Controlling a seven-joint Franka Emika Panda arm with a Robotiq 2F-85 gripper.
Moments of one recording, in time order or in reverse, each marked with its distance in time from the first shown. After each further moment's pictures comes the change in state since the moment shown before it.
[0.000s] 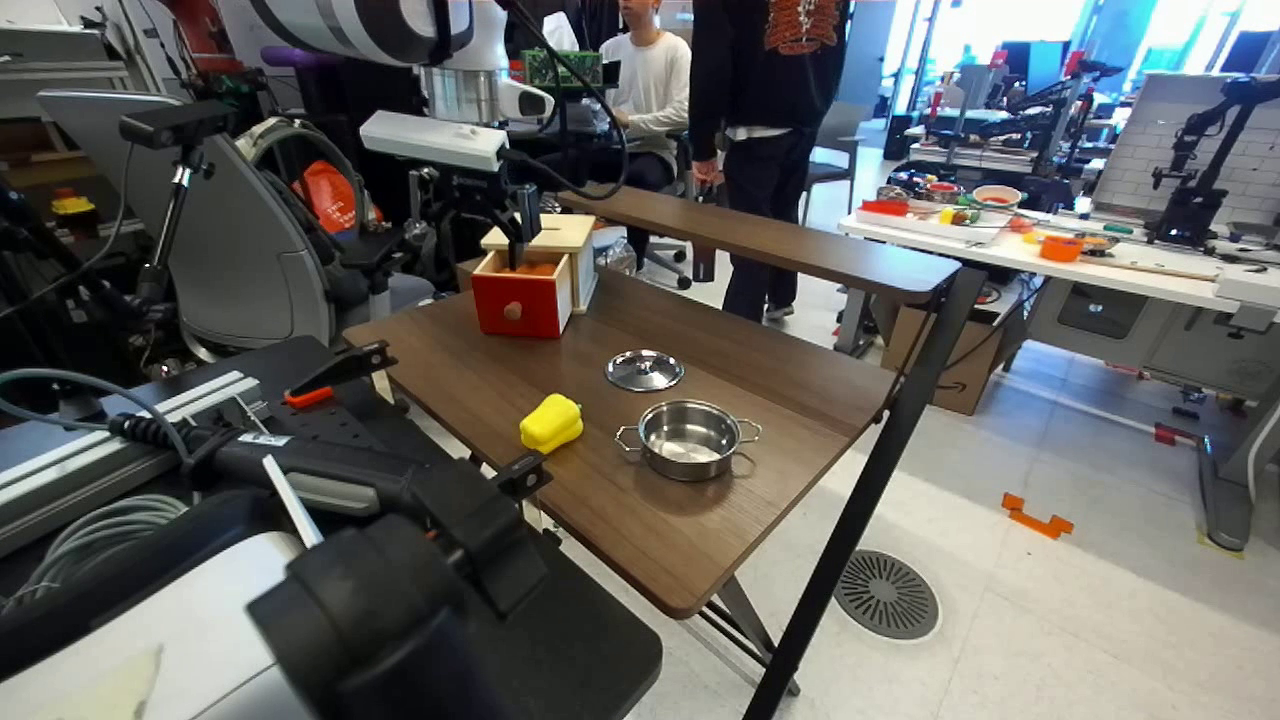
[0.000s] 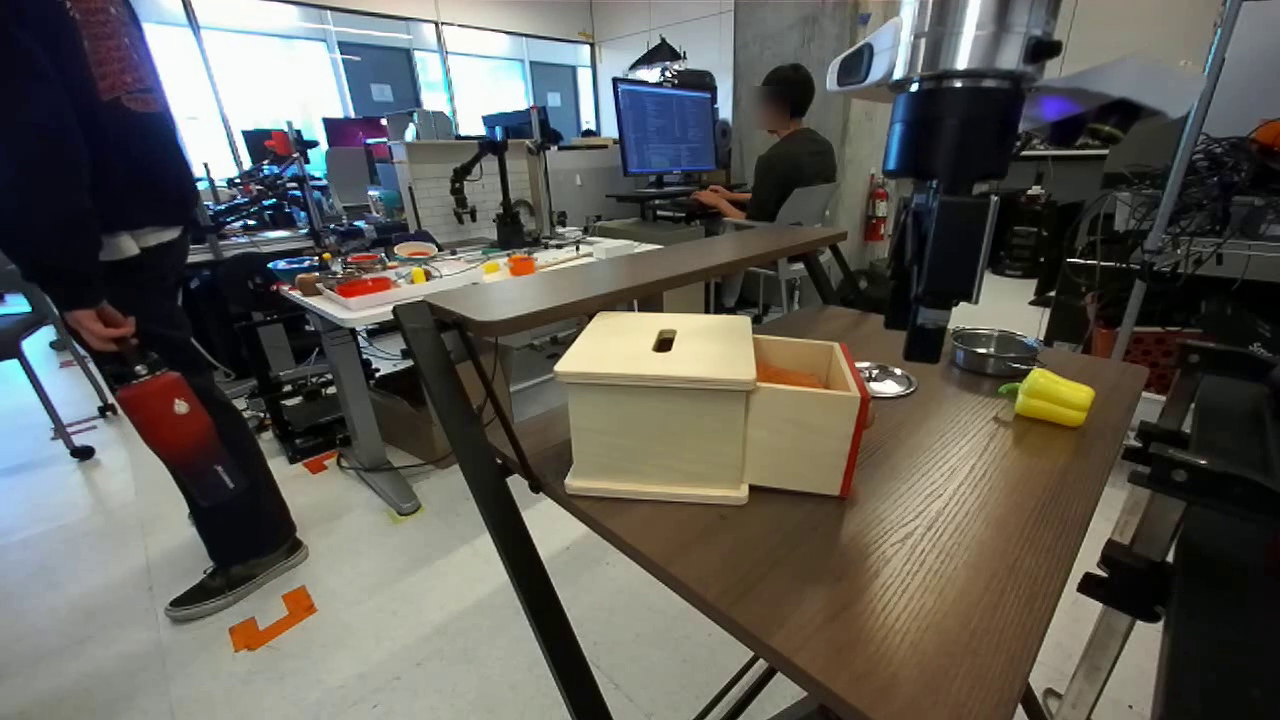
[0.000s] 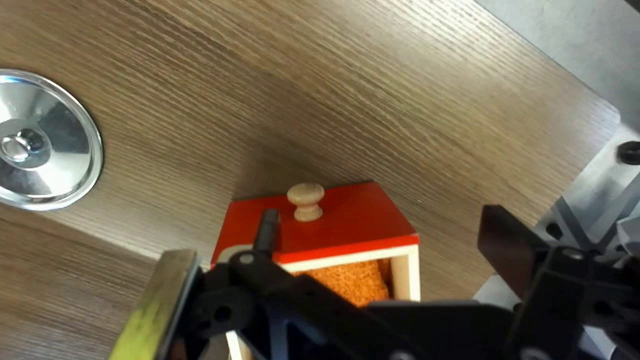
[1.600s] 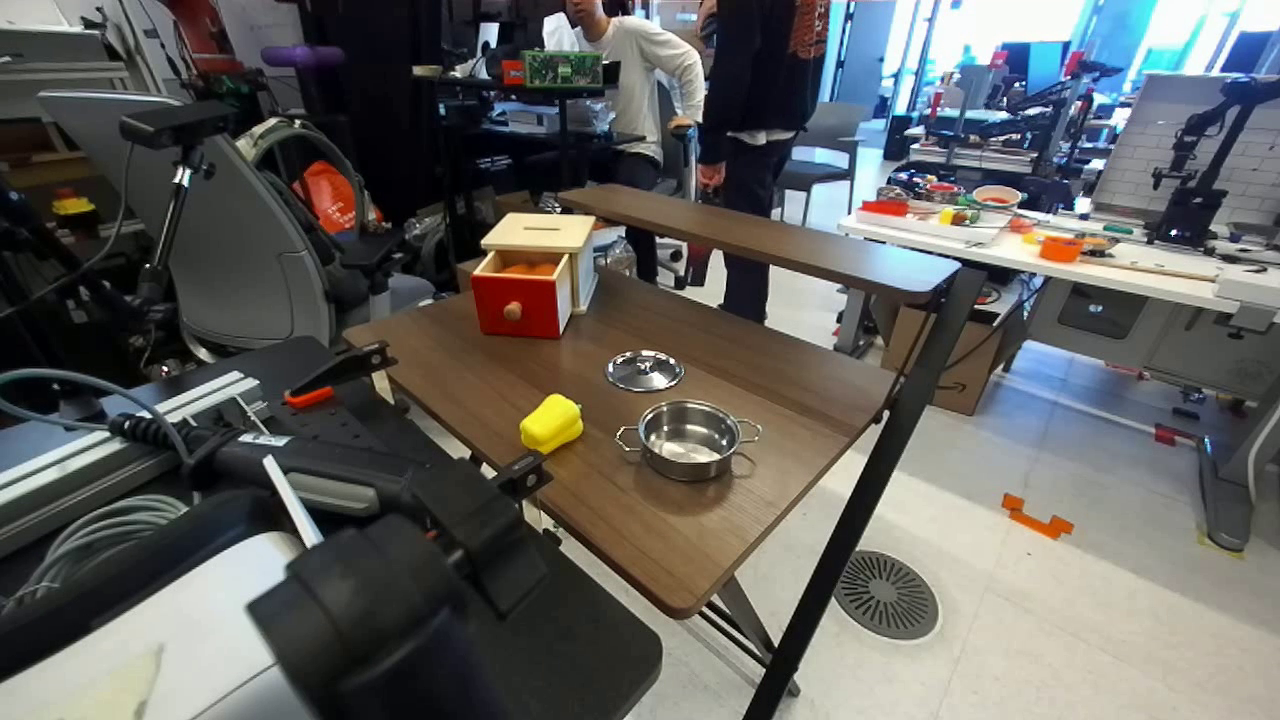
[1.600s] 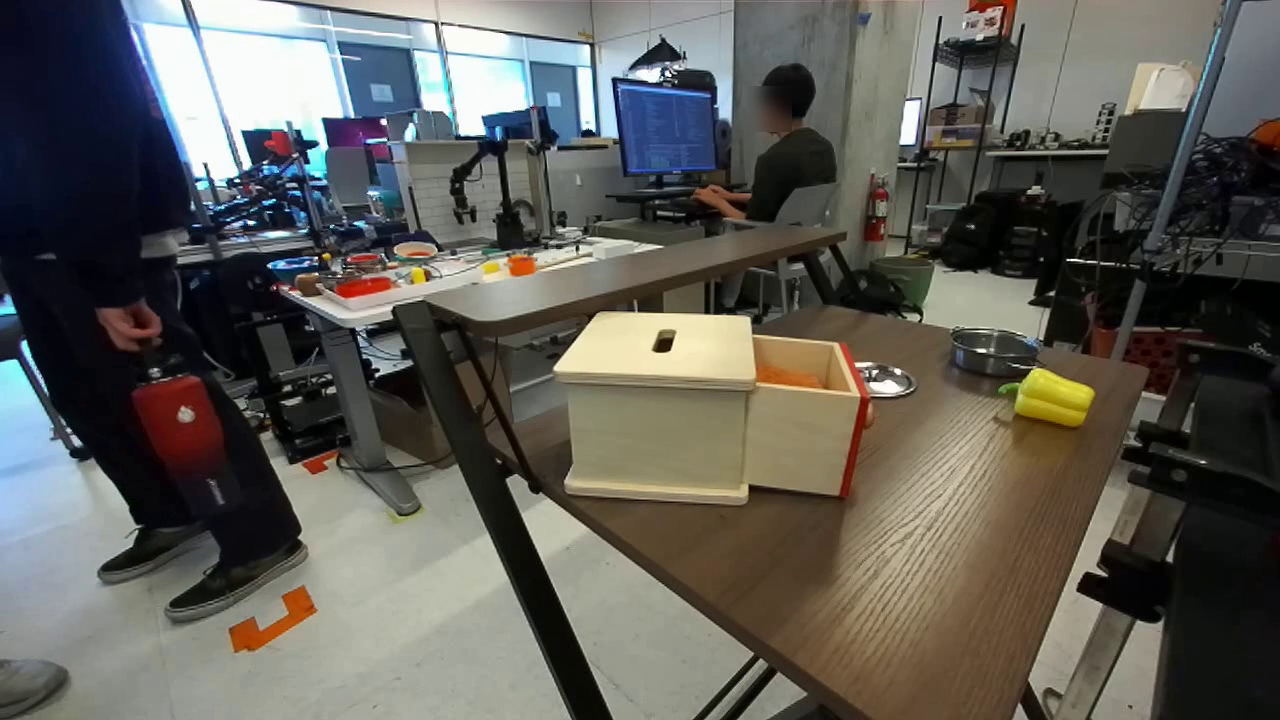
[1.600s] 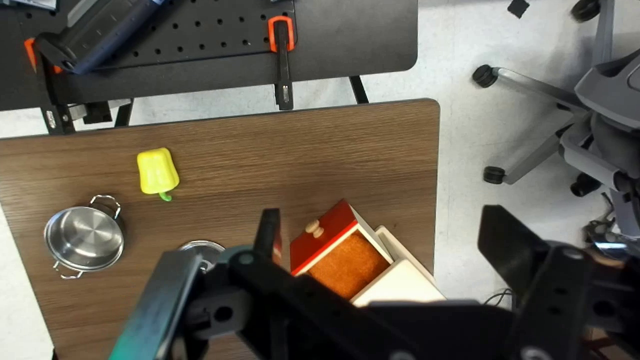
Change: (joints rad) arm 0.065 -0.849 -0.038 -0.202 0.186 -0.645 0.556
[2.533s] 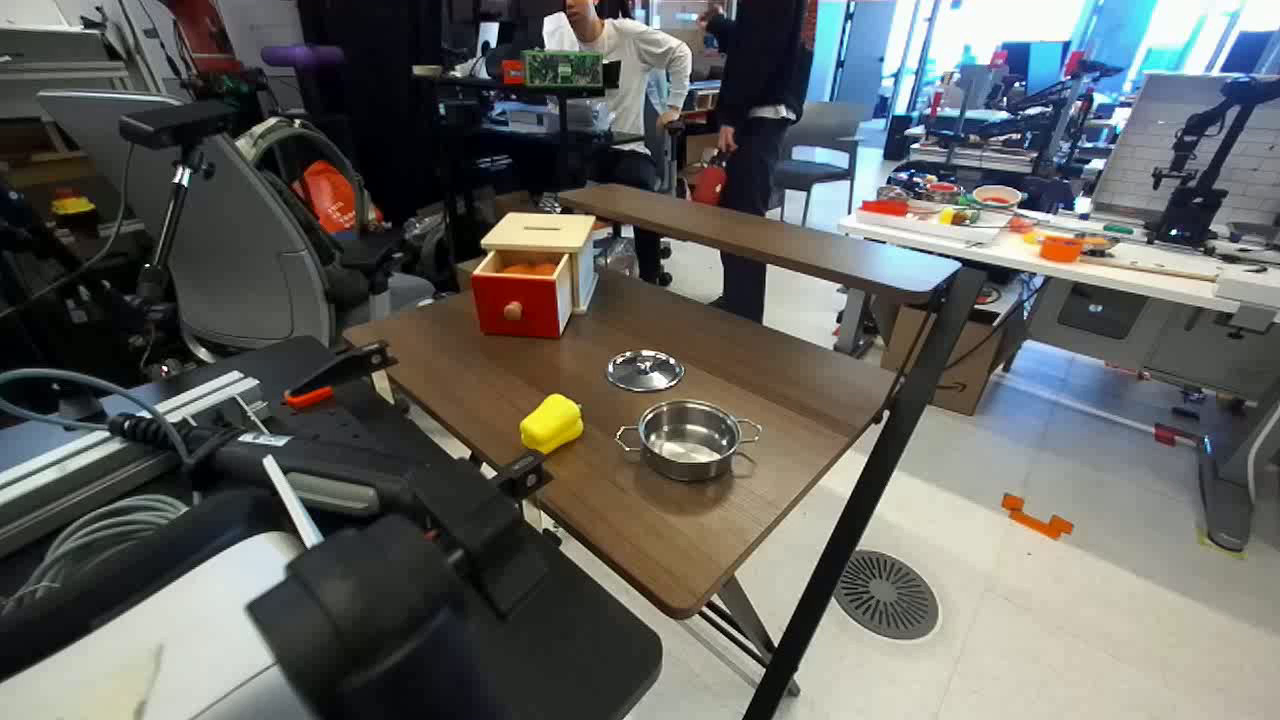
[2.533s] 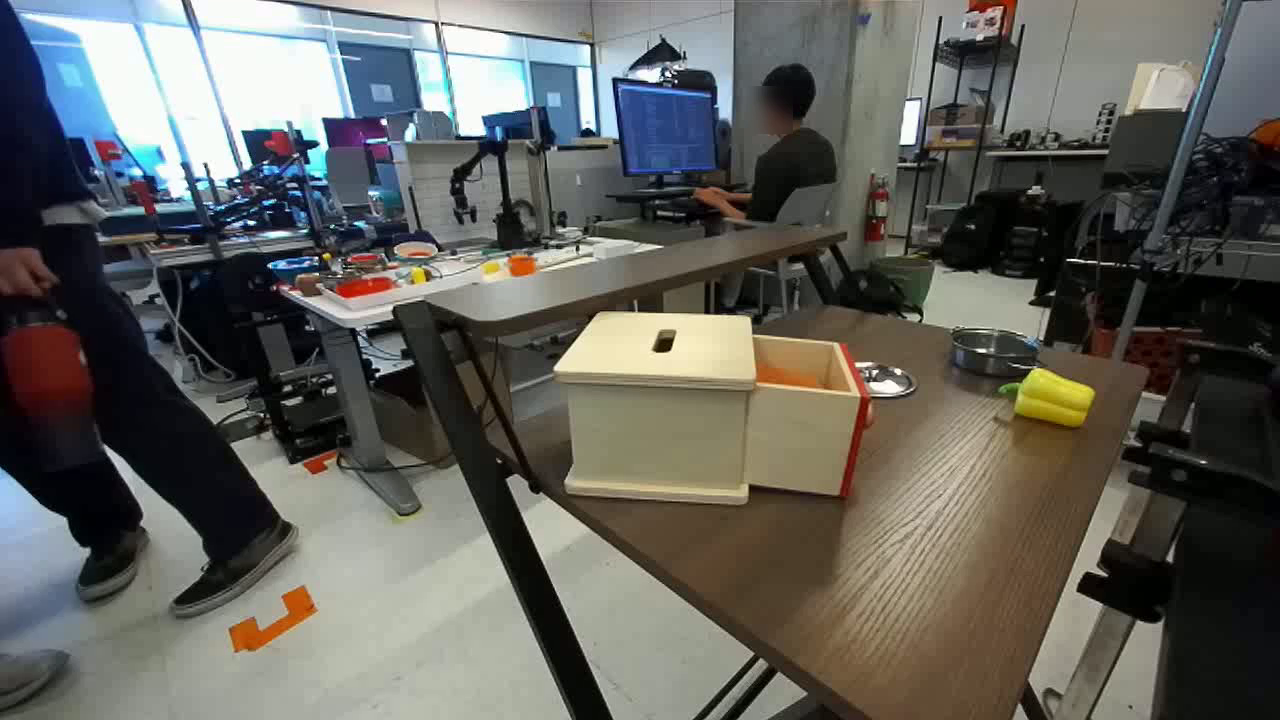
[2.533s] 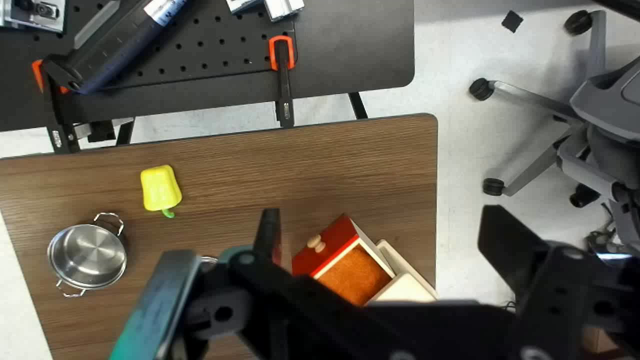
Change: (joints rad) arm 0.000 -0.008 -0.010 0.008 0.010 -0.051 0.000
